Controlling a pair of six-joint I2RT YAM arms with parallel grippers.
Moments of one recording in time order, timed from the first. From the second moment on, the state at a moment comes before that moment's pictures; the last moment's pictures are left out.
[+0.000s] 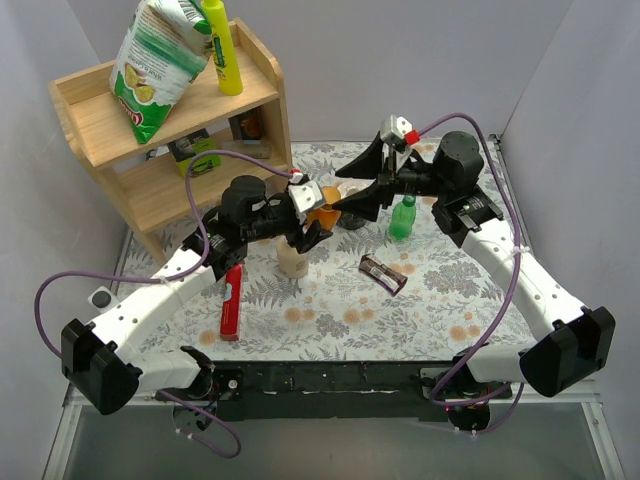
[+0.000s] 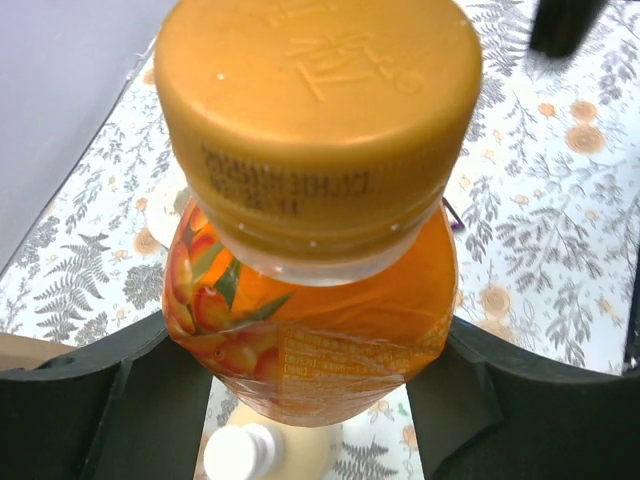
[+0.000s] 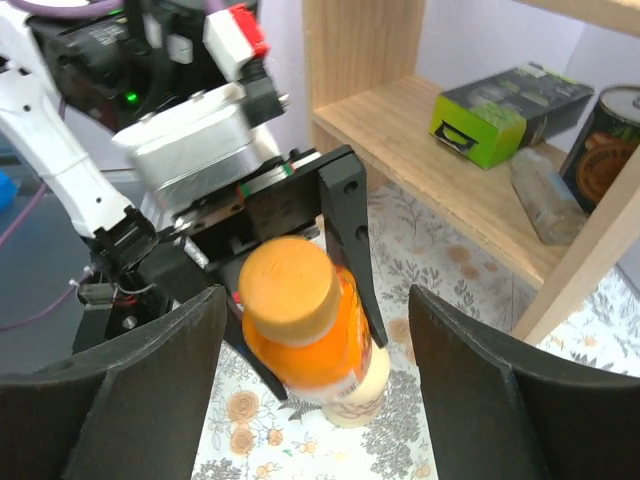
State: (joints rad) left arm -0.67 1.21 1.09 -0.15 0.45 0.32; right arm 0.50 1.30 1.28 0.12 -1.01 0.10
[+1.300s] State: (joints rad) left arm -0.62 1.21 1.13 -0.27 0.68 0.36; right arm 0.53 1.39 1.20 0.46 -1.25 0.31
